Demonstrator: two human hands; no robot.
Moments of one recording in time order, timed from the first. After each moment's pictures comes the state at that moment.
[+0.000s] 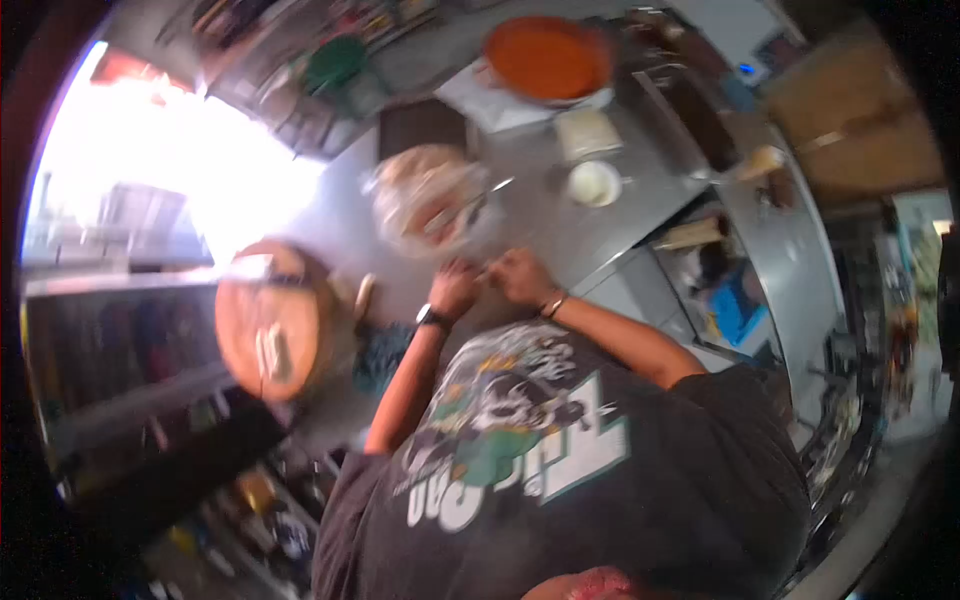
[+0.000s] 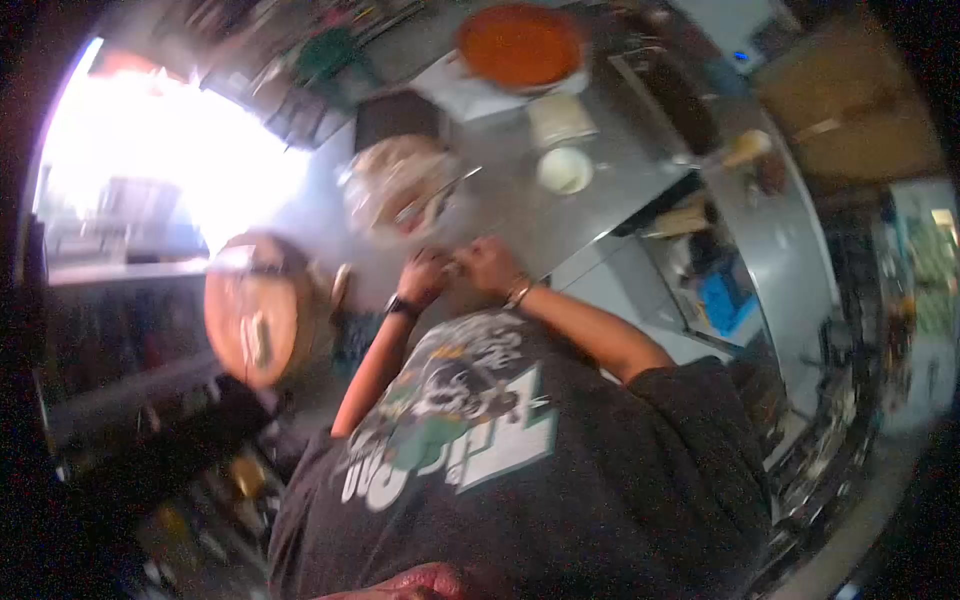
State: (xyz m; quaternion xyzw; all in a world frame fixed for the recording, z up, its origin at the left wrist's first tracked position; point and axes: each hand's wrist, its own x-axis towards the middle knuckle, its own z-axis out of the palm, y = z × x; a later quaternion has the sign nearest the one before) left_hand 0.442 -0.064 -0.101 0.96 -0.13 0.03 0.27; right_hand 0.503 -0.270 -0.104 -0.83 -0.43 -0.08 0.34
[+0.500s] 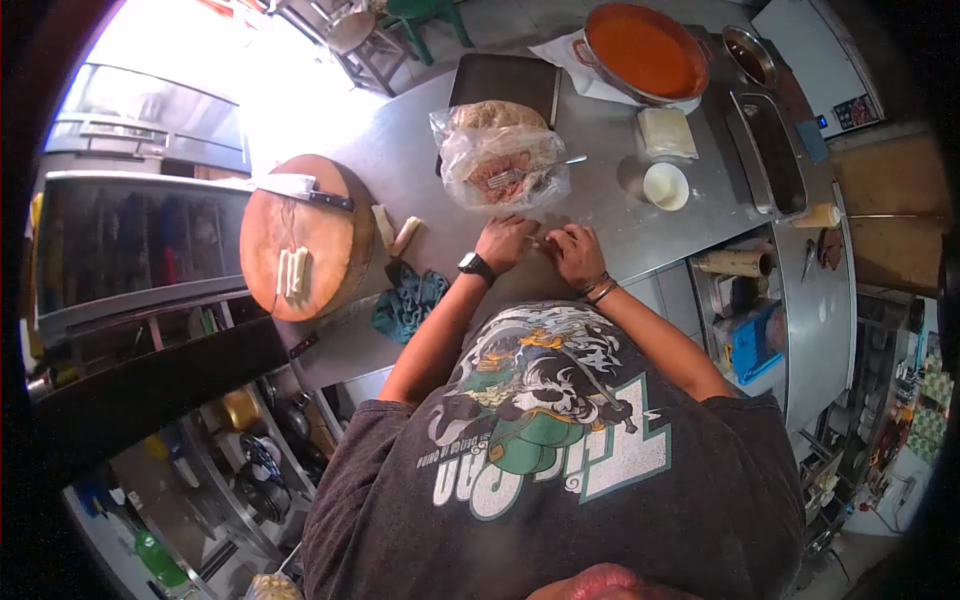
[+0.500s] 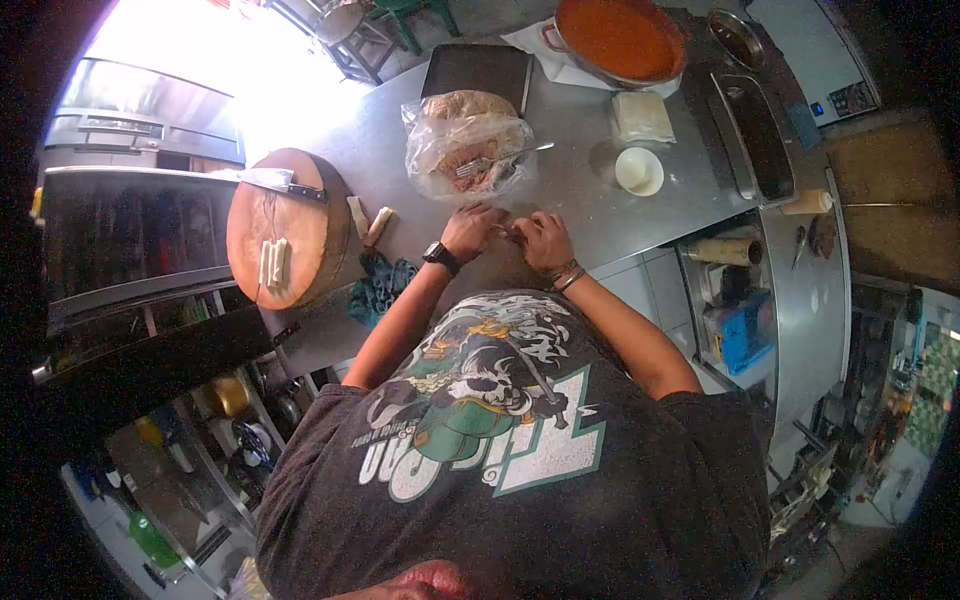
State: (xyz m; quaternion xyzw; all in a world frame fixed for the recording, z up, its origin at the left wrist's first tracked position) left_hand 0.457 -0.063 -0.088 0.96 -0.09 0.00 0.27; right_hand 0.508 -0.275 -0.094 -0.86 -0.40 -0.08 0.32
